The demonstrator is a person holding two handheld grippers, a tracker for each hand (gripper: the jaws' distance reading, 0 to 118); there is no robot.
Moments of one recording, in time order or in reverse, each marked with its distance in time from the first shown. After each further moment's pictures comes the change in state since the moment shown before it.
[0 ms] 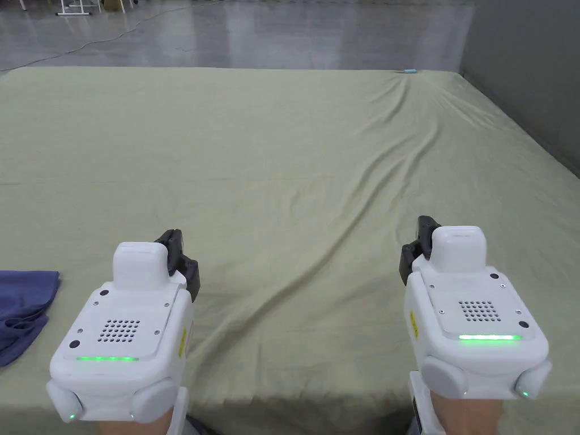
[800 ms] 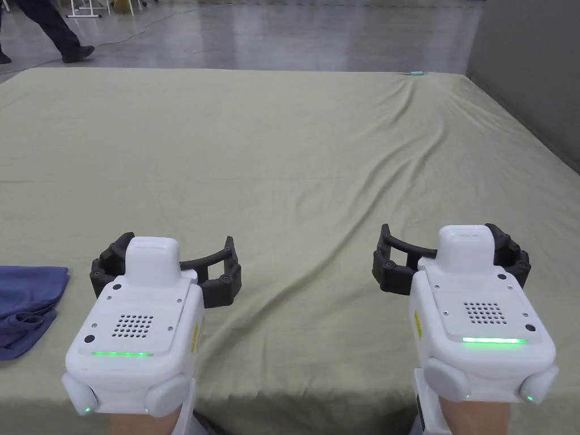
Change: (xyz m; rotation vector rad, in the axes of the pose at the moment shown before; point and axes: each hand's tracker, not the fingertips) left arm 0.004 -0.001 0.004 0.048 -0.008 -0.031; right arm 0.001 0.006 0.008 0.040 -0.015 0.006
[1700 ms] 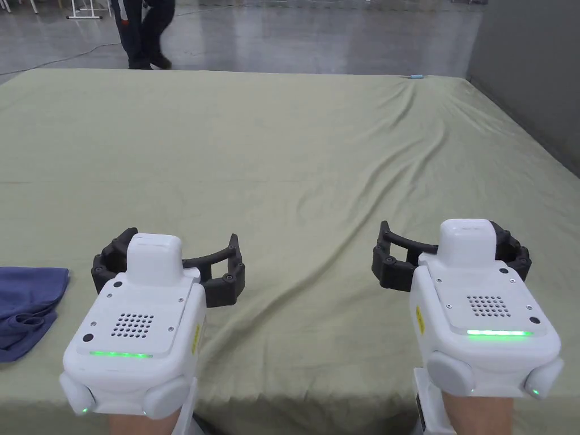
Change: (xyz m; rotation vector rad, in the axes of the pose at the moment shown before) left arm 0.000 0.010 0.003 0.014 -0.025 0.006; right arm -0.006 0.011 0.002 -0.018 0.016 -0.010
